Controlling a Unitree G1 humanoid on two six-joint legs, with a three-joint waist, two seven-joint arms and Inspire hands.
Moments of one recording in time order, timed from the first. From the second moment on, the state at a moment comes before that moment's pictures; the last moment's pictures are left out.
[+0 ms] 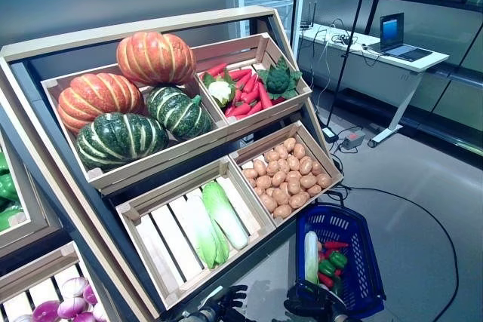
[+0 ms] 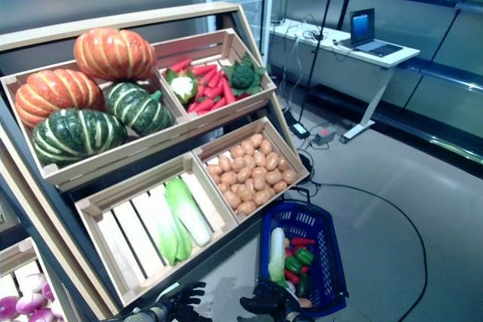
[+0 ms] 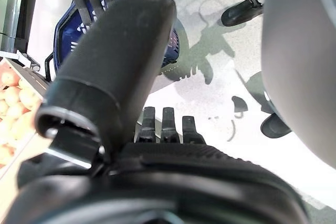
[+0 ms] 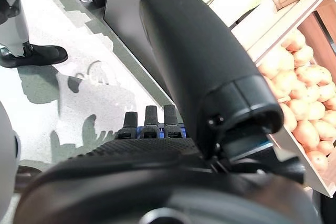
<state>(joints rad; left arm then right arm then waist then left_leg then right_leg) -0.01 0.20 -0.50 1.12 -0.13 -0.20 -0.12 0.00 -0.15 0.36 1.18 0.56 -0.20 0.17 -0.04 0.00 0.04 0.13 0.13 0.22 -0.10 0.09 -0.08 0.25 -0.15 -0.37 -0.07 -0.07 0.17</state>
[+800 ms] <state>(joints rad) -0.01 0.38 -0.47 0.31 -0.36 -0.38 -0.15 0.01 -0.18 0.35 1.13 0.56 -0.14 0.12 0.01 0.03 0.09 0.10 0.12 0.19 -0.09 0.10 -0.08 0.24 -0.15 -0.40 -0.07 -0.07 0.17</state>
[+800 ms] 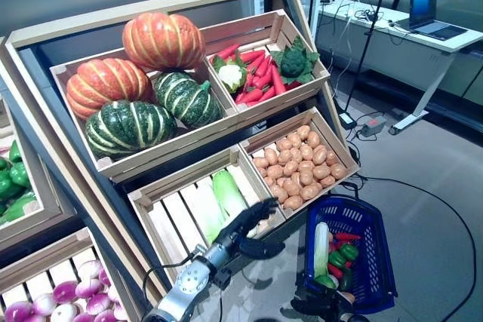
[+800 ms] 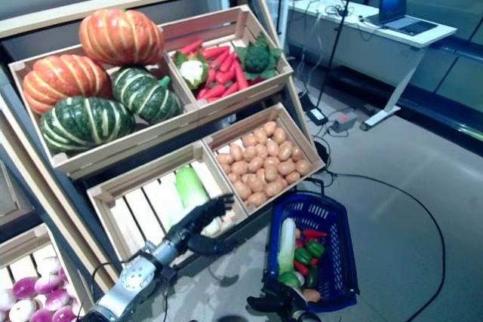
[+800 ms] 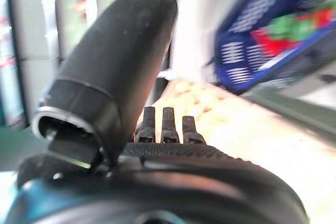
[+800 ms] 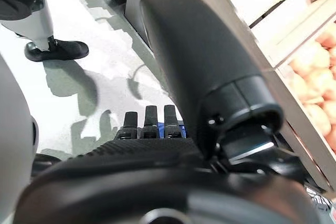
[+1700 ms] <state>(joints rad) -0.49 0.40 -0.37 0.65 -0.05 -0.36 0.78 -0.24 -0.20 0.37 1.00 0.74 -0.16 0.09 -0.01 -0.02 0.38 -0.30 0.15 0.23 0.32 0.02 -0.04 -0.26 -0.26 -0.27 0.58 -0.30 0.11</state>
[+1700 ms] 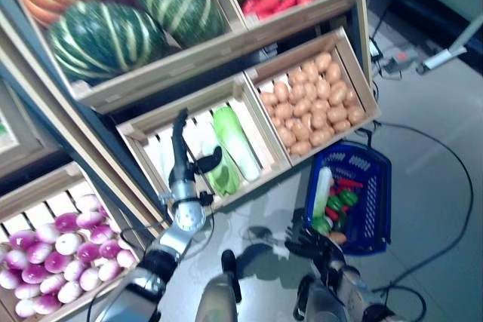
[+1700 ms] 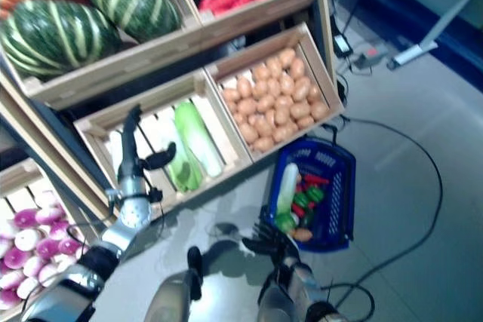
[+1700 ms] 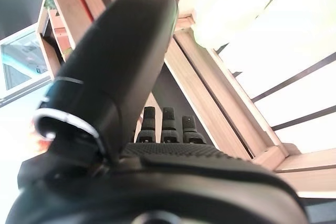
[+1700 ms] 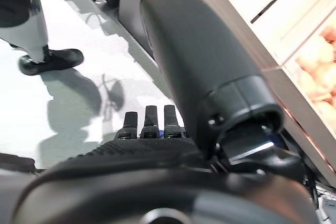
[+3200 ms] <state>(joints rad) -0.93 0.41 -0.22 1.03 -0.60 -0.30 0.92 -0.38 -0.27 0.41 0.88 0.84 -0.20 0.04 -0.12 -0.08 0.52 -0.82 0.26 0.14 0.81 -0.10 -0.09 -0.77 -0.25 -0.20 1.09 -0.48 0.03</state>
